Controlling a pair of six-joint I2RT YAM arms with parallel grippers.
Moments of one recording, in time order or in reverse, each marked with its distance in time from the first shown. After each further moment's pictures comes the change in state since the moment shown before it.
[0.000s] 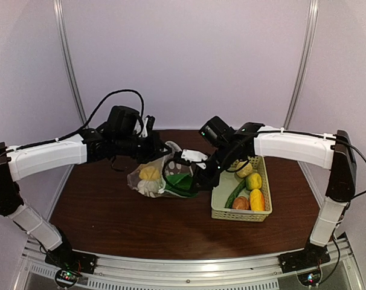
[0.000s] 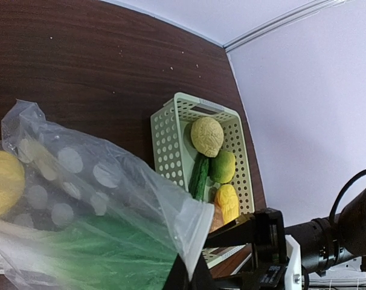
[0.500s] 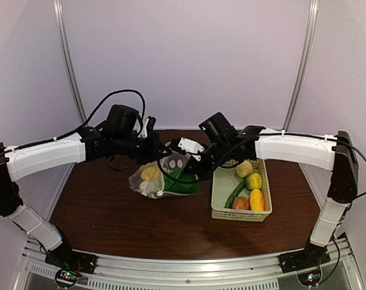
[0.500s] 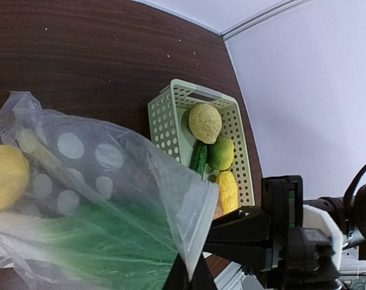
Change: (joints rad) left arm 0.000 -0.007 0.016 -0.053 0.043 0.018; right arm 0.013 -0.013 -0.045 0.254 0.074 0.071
